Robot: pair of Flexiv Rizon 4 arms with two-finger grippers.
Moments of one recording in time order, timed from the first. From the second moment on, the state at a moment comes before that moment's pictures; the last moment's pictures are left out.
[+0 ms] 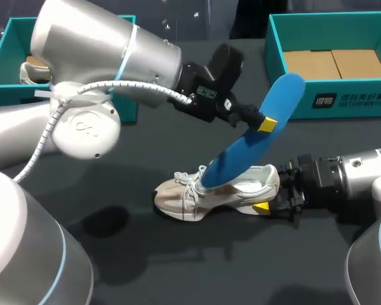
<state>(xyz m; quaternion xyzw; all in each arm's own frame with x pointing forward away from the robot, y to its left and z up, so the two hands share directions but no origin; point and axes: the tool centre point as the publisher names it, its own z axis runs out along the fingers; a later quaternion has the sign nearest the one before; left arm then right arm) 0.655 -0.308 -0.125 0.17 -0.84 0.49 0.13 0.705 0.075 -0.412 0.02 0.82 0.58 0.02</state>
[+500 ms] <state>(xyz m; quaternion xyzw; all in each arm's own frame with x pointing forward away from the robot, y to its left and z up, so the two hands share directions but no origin) 0.629 -0.298 -0.052 0.17 -0.77 0.60 0.14 0.705 0.075 -0.412 0.02 0.82 0.58 0.02</state>
